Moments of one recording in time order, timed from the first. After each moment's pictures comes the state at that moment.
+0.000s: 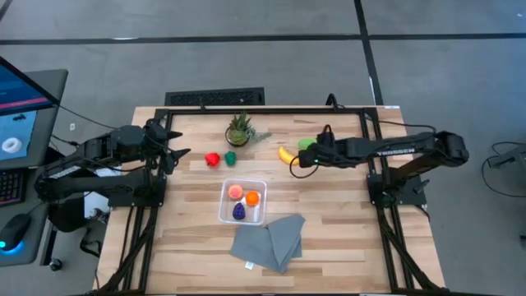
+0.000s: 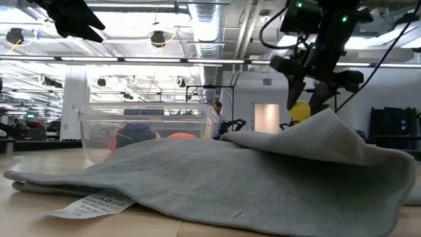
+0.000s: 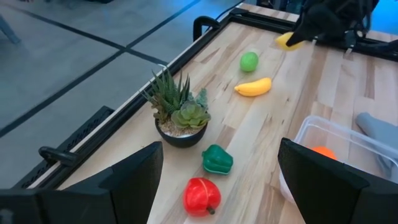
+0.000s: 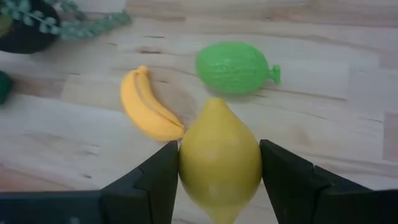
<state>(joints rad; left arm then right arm) 0.26 0.48 0.81 -0.81 -0.22 -0.15 -0.10 1.34 0.86 -0.70 0.42 1.18</state>
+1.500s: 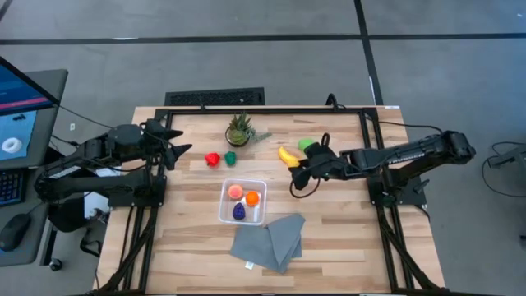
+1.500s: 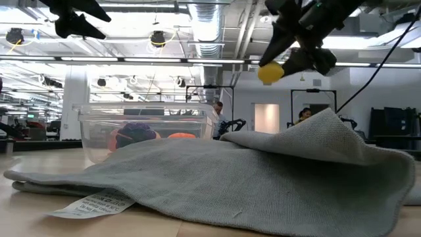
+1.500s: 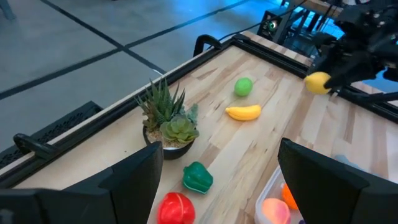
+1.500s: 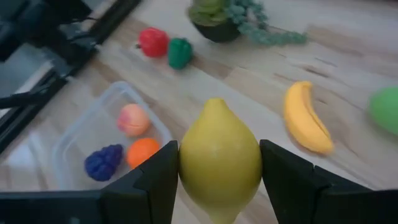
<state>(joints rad) 0.26 0.48 0.81 -0.74 -0.22 -0.32 0.11 1.27 0.87 -0.34 0.39 0.83</state>
